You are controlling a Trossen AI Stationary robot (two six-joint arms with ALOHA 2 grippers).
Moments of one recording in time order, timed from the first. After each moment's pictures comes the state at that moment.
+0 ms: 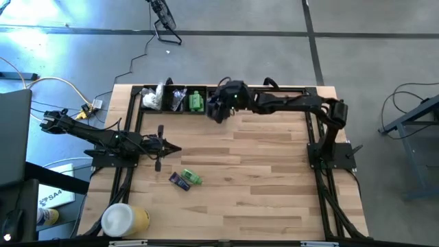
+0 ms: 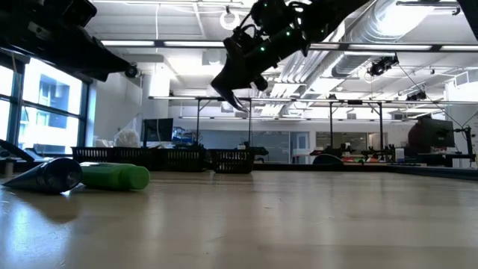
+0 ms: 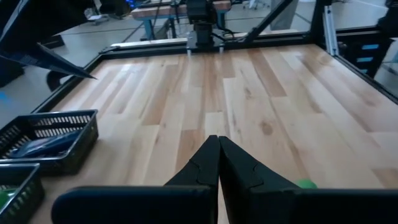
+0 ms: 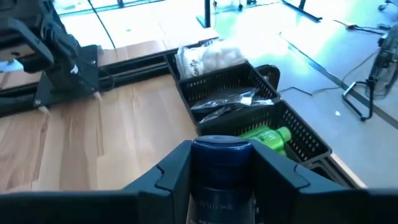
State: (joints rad) left arm -0.25 0.50 0.21 0.11 -0.30 0.02; right arm -0.33 1.83 1.34 0.08 0.00 0.07
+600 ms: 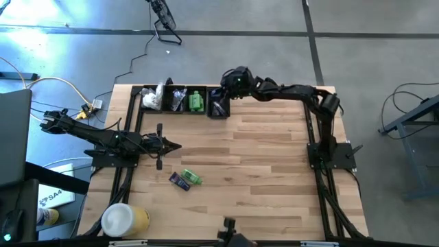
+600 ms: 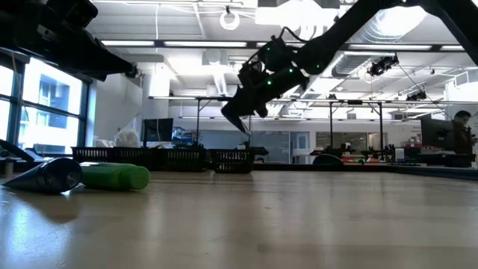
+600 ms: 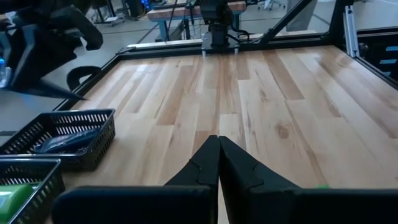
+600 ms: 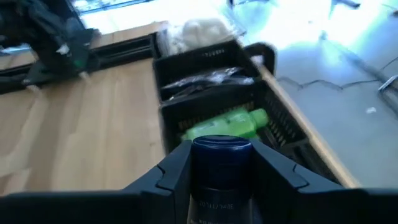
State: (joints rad) left arm -0.25 0.50 0.21 0.12 -0.36 0.02; right arm -0.55 1.96 1.34 0.18 -0.34 -0.03
